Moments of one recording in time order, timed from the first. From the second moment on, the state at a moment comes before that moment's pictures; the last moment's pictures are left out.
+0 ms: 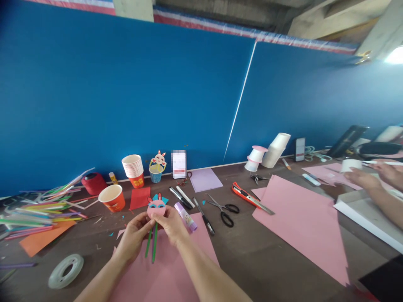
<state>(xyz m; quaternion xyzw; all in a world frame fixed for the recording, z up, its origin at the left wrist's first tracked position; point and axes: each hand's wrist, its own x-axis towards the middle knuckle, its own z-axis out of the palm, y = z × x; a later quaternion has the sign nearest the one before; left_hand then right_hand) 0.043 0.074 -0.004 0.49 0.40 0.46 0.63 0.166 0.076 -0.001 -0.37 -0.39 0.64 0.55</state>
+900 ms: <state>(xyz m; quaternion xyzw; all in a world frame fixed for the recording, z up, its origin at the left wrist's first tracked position) 0.036 0.078 -0.010 0.43 0.42 0.51 0.61 0.161 0.071 -0.002 -0.45 -0.53 0.48 0.53</state>
